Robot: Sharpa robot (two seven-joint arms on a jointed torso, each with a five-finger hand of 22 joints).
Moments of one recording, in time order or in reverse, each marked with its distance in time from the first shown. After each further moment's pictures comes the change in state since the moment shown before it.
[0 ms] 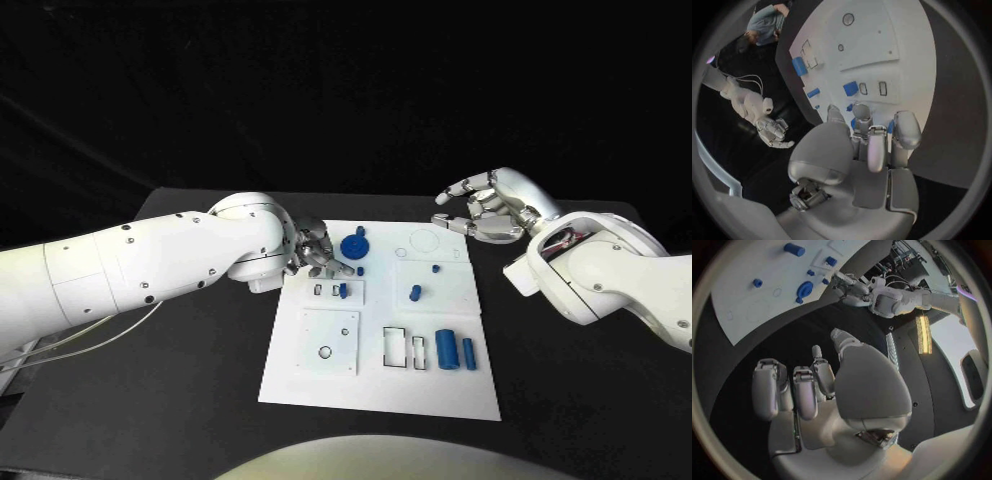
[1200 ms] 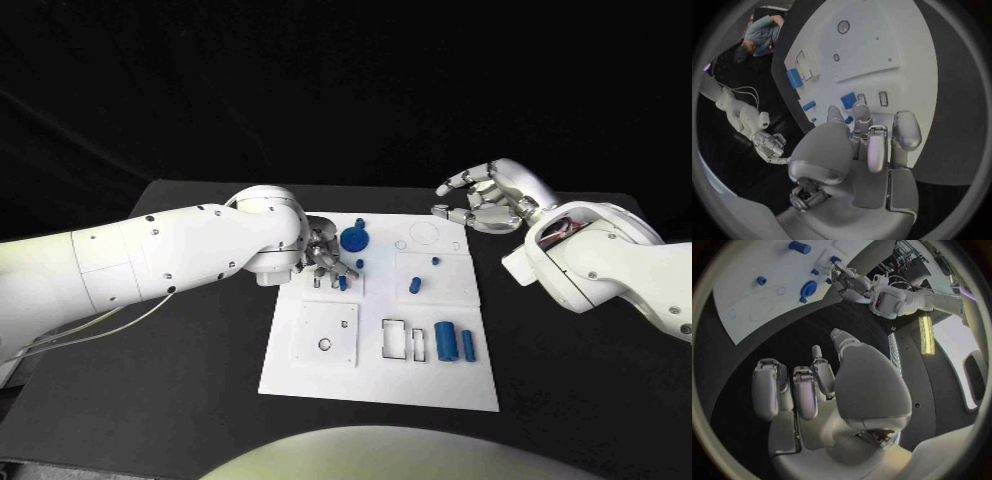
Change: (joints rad) left arm 0.011 0.072 -0.023 -0.049 -0.026 0.099 -0.037; left_hand -0.002 0.002 0.000 0.000 0.041 0.000 0.000 0.002 0.022 0.000 0.000 0.009 0.015 0.000 0.000 0.004 0.000 0.000 0.003 -0.004 0.008 0.015; right arm -0.001 0.015 0.000 -0.027 0.000 0.003 -0.013; right_hand 0.000 0.000 0.006 0.000 0.000 0.000 0.000 0.000 0.001 -0.003 -0.004 -0.004 0.000 0.000 0.000 0.000 0.000 0.000 0.000 0.000 0.000 0.000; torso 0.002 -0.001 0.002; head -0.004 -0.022
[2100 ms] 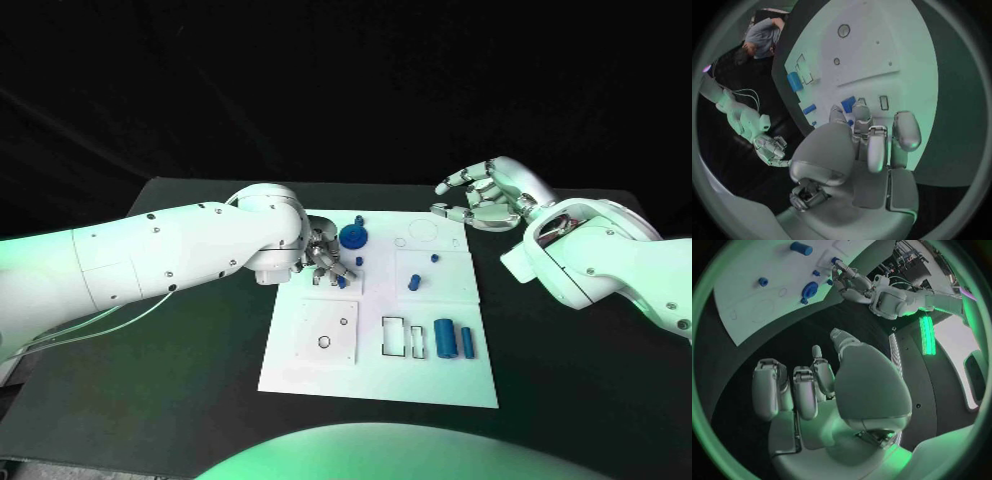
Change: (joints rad) left arm 0.000 0.007 -0.004 -0.004 0.001 0.026 0.000; left_hand 0.047 0.017 0.000 0.000 0.041 -0.004 -0.003 0.000 0.028 0.000 0.000 0.009 0.012 0.000 0.000 0.007 0.000 0.000 0.000 0.000 0.005 0.018; right arm -0.001 0.003 0.000 -0.007 0.000 0.011 -0.006; right_hand 0.004 -0.004 0.005 0.000 0.006 0.000 0.000 0.000 0.001 0.000 0.000 0.000 0.000 0.000 0.000 0.000 0.000 0.000 0.000 0.000 0.000 0.001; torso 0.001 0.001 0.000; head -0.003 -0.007
